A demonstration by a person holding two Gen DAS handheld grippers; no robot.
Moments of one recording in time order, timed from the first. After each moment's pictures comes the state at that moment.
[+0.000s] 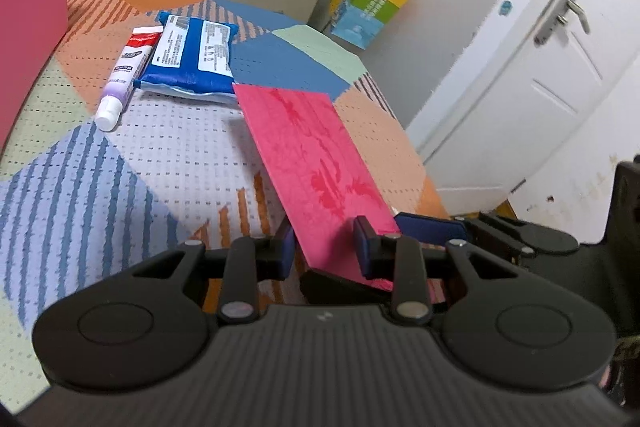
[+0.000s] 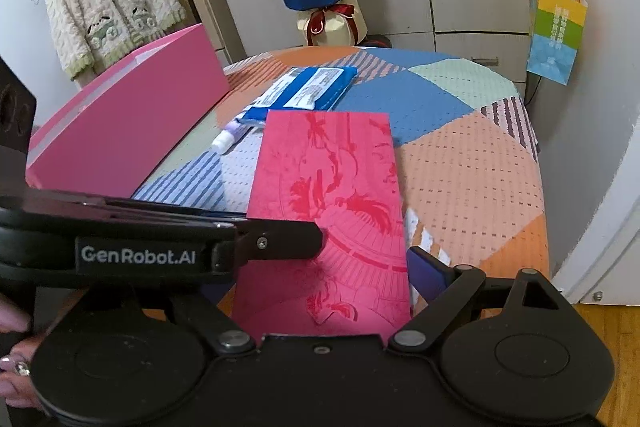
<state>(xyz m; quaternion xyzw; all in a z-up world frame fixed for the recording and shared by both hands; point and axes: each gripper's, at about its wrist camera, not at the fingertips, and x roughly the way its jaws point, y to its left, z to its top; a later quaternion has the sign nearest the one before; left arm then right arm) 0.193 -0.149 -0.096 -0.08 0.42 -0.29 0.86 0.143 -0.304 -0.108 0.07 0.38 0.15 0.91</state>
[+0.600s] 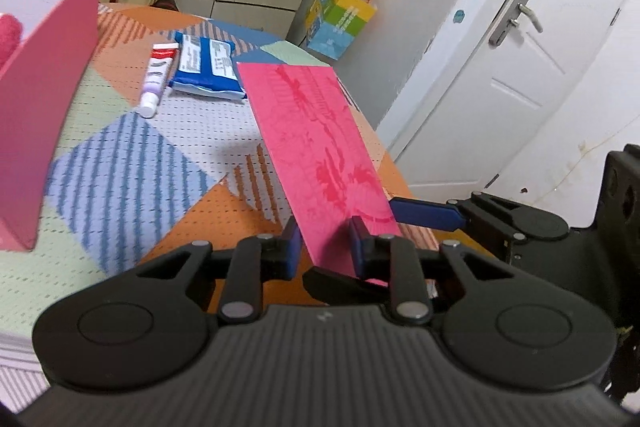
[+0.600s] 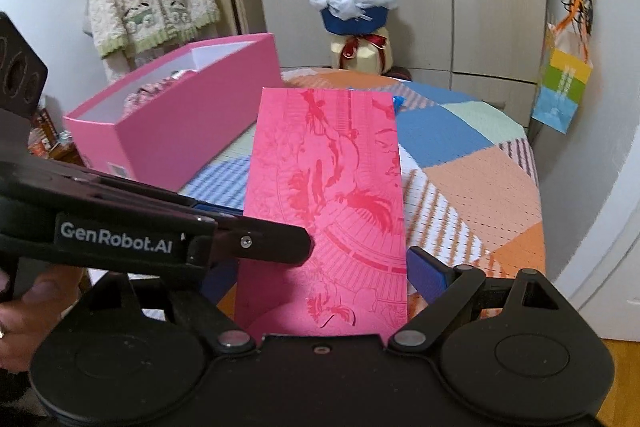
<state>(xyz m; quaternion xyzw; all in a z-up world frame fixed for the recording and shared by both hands) 0.124 -0.090 -0.062 -0.09 0.39 -0.32 0.86 0.070 -0.255 -0.068 0.00 0.34 0.16 0.93</state>
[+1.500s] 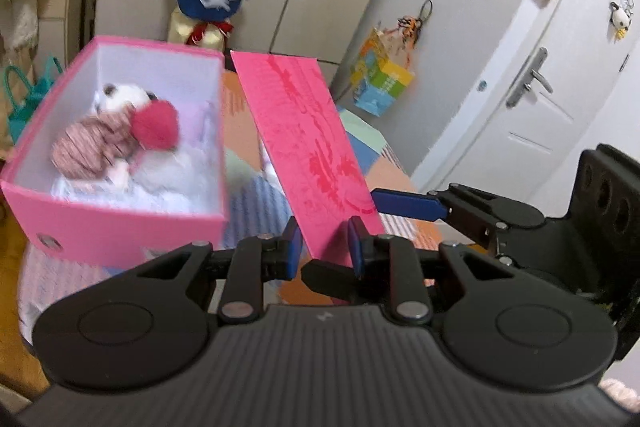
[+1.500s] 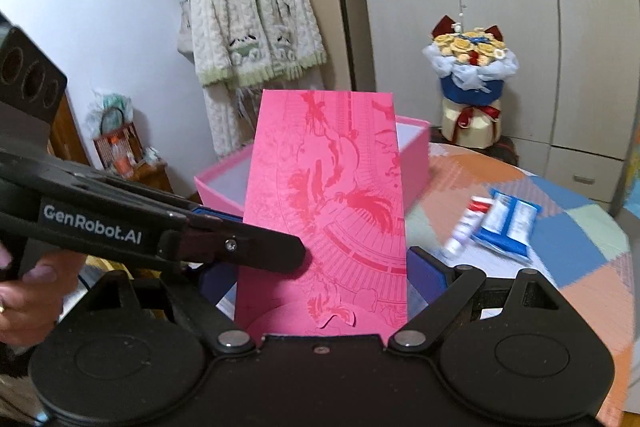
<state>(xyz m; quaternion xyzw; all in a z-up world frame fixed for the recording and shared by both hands) 0.110 0.053 0.035 -0.10 0.35 -0.27 0.89 0.085 -0.138 0.015 0.00 0.28 0.28 0.92</state>
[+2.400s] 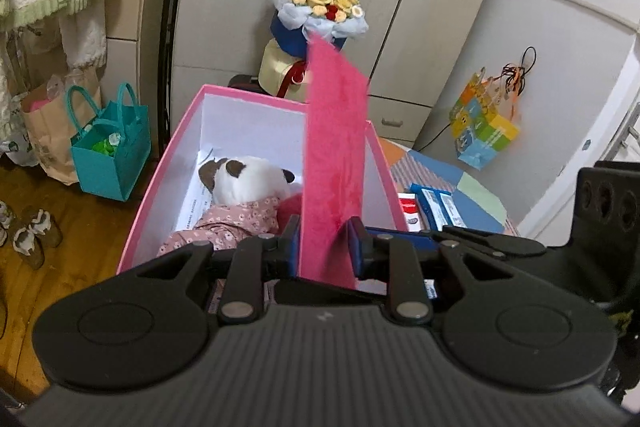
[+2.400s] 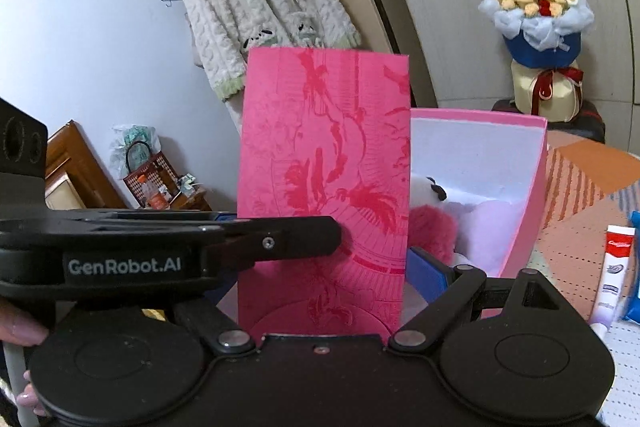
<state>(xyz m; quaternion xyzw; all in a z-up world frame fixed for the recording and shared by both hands) 0.235 0.127 0.012 -0.11 0.33 -0.16 0.92 0.236 -0.055 -0.027 0.10 0.33 0.34 0.88</state>
